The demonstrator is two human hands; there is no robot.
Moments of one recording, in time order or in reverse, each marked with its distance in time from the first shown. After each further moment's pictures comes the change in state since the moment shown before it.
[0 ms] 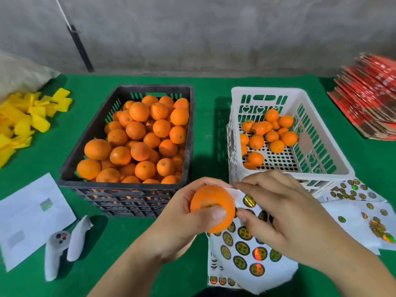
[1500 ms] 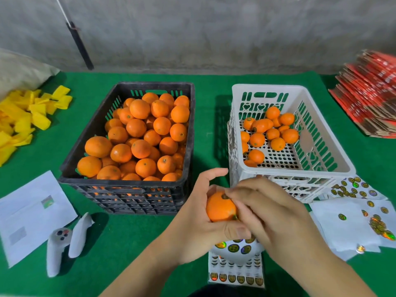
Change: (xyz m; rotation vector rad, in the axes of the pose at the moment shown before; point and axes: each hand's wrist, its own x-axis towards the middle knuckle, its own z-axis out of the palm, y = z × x) left_hand -0.001 -0.015 0.005 0.382 0.022 0.036; right_hand -0.005 -0.023 0.023 0.253 0.321 -0.022
